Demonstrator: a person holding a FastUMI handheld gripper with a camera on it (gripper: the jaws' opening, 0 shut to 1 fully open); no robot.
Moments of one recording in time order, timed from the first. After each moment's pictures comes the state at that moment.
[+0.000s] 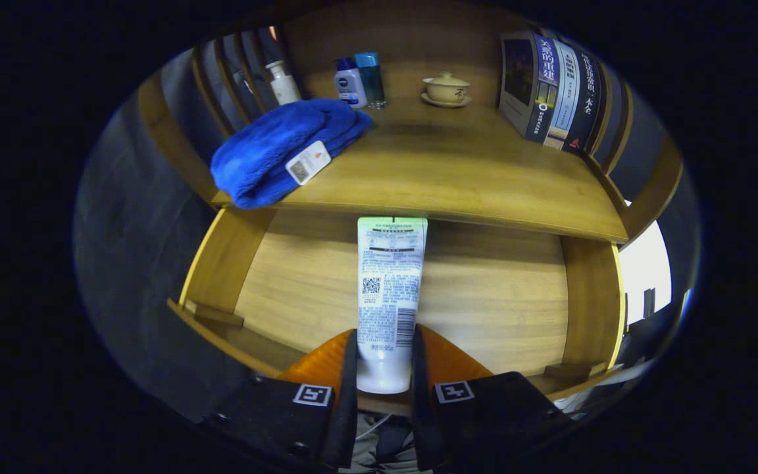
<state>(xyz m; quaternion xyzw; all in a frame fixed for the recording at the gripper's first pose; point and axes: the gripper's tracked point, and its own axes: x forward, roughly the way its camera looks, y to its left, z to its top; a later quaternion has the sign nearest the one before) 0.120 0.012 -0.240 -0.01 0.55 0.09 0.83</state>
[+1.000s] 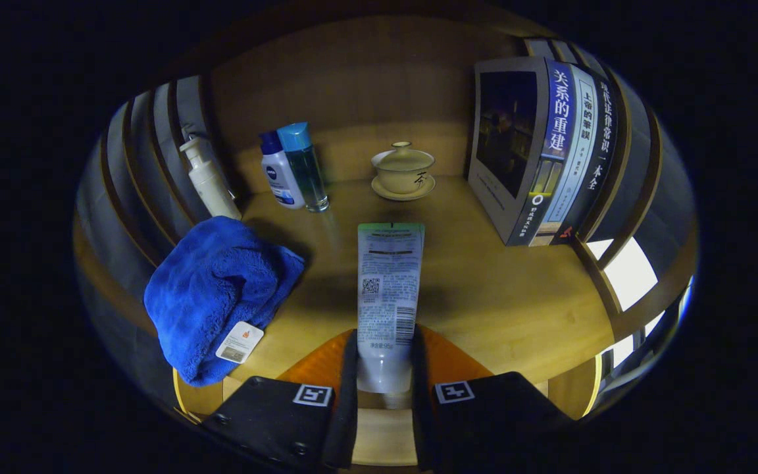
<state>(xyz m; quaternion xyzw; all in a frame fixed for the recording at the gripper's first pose) 0.314 -0.008 -0.237 0.01 0.45 -0.01 0.90</state>
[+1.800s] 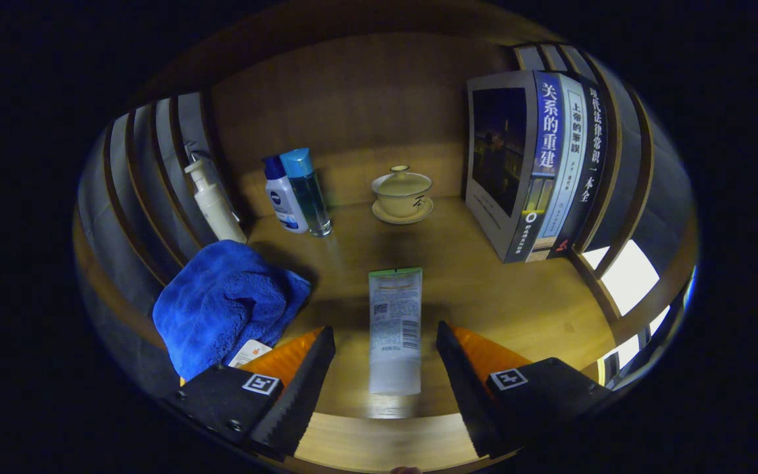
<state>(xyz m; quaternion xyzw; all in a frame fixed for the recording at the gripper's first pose) 0.326 -0.012 -0.214 0.03 0.39 -0.02 0.92</state>
